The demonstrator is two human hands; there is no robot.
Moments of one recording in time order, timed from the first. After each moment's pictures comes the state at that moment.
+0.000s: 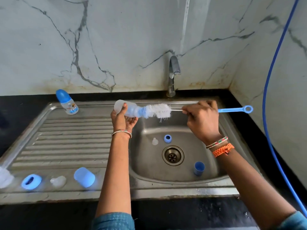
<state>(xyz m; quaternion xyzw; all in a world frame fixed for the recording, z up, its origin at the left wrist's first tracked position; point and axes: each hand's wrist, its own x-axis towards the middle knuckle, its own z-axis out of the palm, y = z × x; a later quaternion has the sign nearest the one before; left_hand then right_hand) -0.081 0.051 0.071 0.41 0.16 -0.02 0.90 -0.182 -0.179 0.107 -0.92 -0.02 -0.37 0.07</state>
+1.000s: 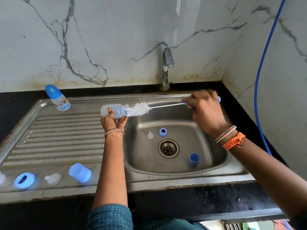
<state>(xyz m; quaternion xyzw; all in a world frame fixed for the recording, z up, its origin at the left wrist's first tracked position) -0.081 0.067 0.044 0.31 0.25 0.01 0.92 -0.197 -0.200 0.120 -0.95 -0.05 -0.29 0.04</state>
